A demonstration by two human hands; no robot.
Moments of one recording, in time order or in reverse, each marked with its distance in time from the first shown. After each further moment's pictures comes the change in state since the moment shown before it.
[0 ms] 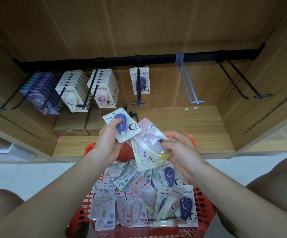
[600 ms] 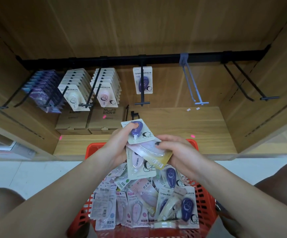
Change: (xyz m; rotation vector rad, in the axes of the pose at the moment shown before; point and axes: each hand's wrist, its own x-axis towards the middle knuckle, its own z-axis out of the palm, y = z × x) left_hand -0.004 -0.011 0.004 0.262 -0.186 -0.158; right_hand 0.010 -0.001 0.000 -0.083 -0.227 0.109
